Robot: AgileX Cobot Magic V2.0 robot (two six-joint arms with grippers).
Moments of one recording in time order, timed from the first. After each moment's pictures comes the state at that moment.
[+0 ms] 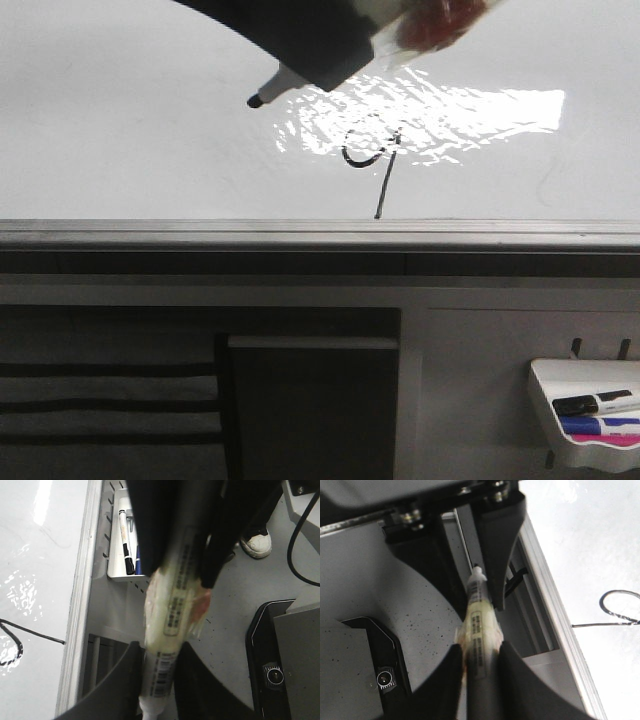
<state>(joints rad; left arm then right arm) -0.89 1.34 -1.19 -0.41 0.82 1.00 0.78 1.03 -1.07 0.15 0.88 -0.56</state>
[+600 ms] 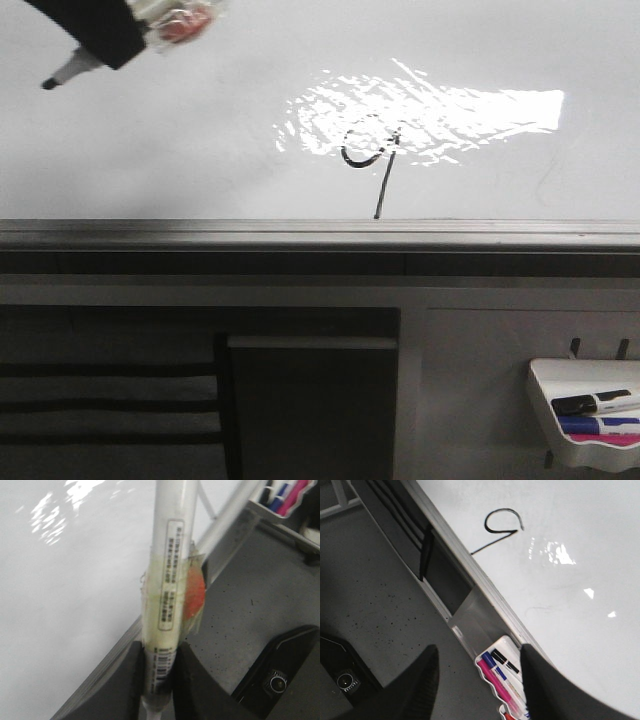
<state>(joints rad) -0.58 1.29 -1.18 -0.07 0.88 0.34 0.66 0.87 -1.12 -0.15 1.08 -0.24</state>
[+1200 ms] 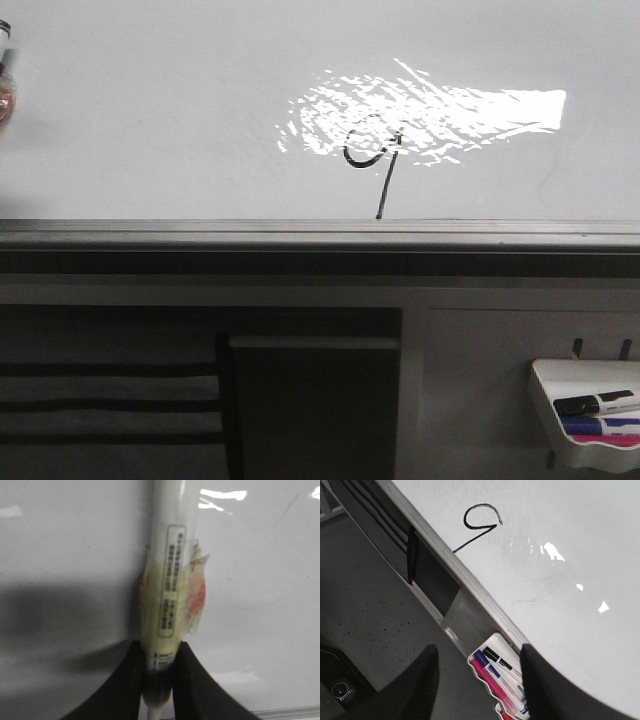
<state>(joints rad) -0.14 1.38 -0.90 -0.16 0.36 0.13 0.63 0.86 -1.10 -0.15 1.06 -0.23</state>
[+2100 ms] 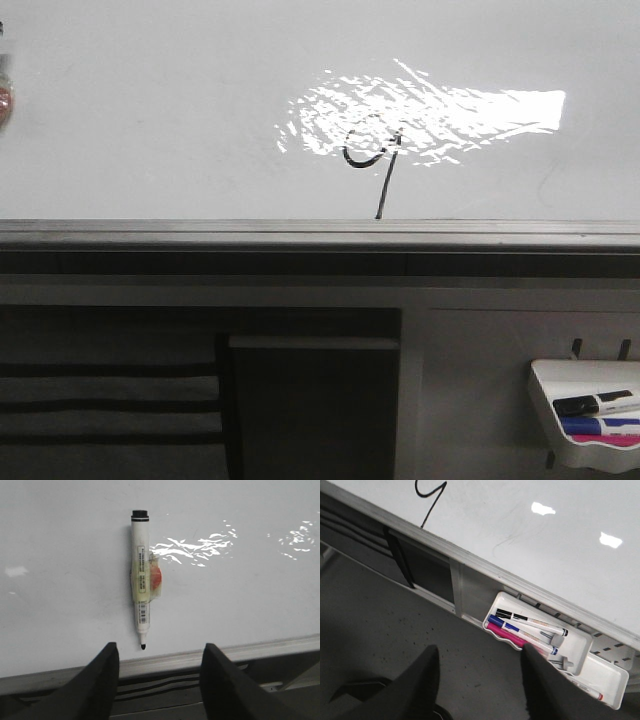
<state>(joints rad) -0.14 0.85 -0.79 -0.14 0.56 0.15 0.63 0.66 -1.00 -0.23 1.16 0.21</state>
